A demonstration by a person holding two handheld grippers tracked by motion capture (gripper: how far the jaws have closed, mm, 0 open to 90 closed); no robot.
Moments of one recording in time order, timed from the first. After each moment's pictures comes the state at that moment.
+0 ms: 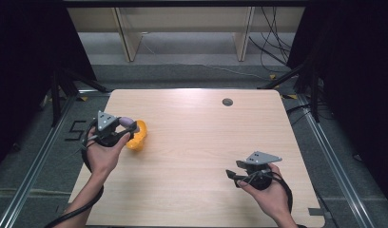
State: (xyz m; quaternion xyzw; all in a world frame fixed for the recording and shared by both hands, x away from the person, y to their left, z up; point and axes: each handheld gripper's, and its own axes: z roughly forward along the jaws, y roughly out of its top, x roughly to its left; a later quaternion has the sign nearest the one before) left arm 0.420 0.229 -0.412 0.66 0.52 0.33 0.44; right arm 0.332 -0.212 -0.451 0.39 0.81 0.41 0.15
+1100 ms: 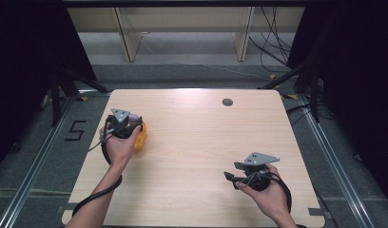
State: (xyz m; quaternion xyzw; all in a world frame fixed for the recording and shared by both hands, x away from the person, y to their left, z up) left arm 0.463 0.209 -0.450 0.64 0.56 0.36 0.39; right arm 0.329 -0.208 -0.451 0.39 0.82 0.40 0.13
